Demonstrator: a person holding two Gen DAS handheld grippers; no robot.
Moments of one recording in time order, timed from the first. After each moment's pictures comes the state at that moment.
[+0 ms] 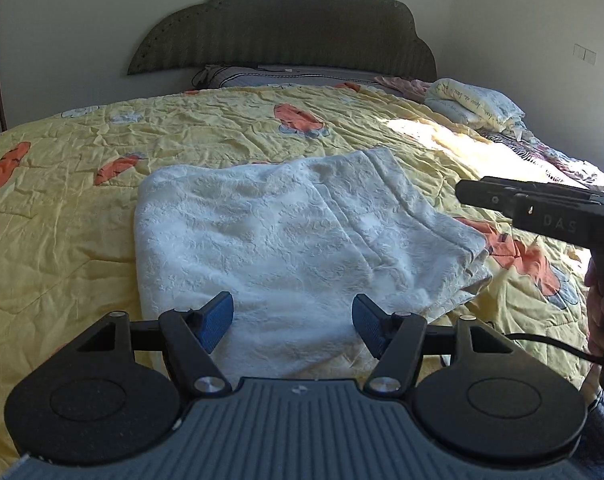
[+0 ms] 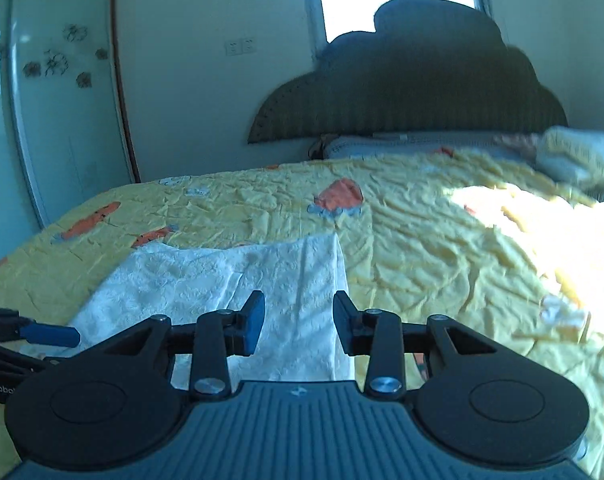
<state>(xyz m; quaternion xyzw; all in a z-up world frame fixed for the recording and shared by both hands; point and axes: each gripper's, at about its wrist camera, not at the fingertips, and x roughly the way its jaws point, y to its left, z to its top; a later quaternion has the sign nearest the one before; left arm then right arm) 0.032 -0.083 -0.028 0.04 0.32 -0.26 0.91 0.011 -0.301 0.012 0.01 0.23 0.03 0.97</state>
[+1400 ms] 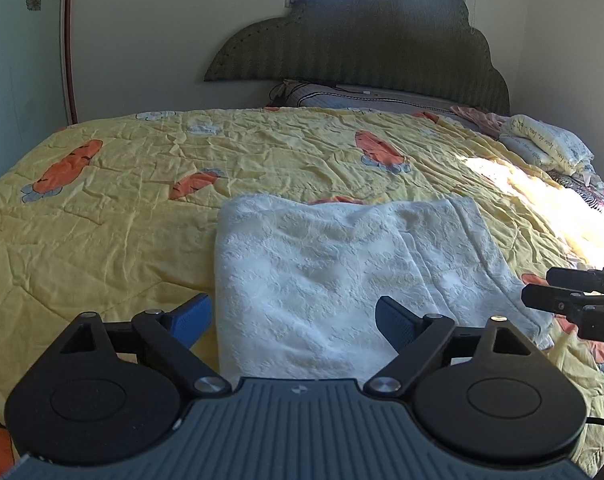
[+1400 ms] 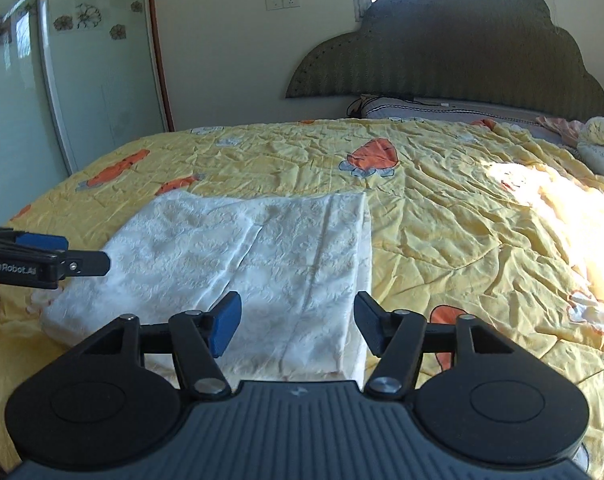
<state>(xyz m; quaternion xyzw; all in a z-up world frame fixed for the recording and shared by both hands) 0.068 -0.059 -0.010 0.01 0.32 -0.15 0.94 0.039 -0.350 -0.005 0.08 0.30 0.07 0.95</state>
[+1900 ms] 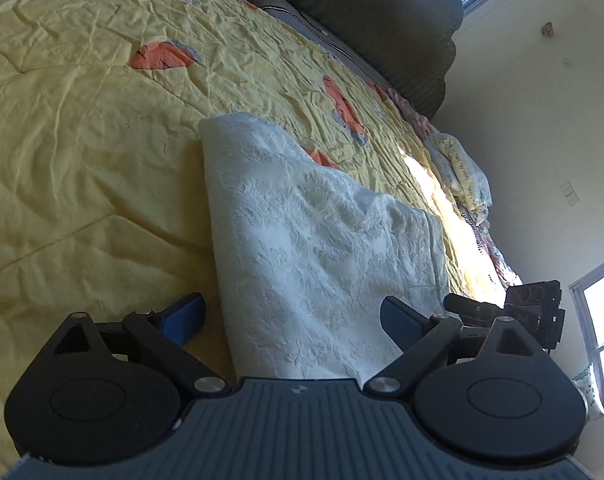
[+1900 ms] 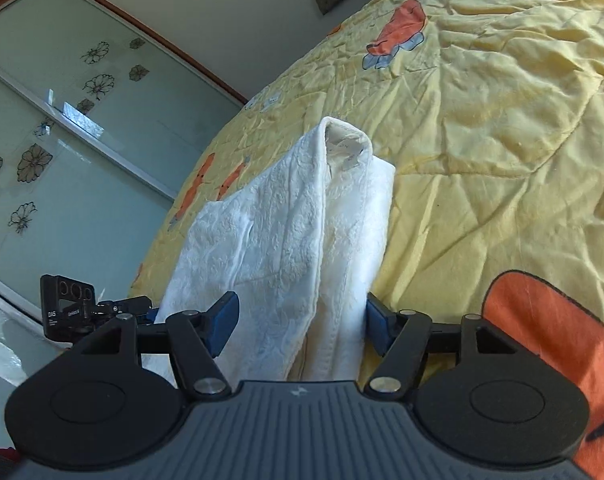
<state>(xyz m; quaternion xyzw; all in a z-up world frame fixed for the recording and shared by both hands) 0.175 0.019 -0.071 -0.22 0.46 -0.32 0.80 0.146 -0.429 -0.077 0.33 0.40 0.29 0.80</state>
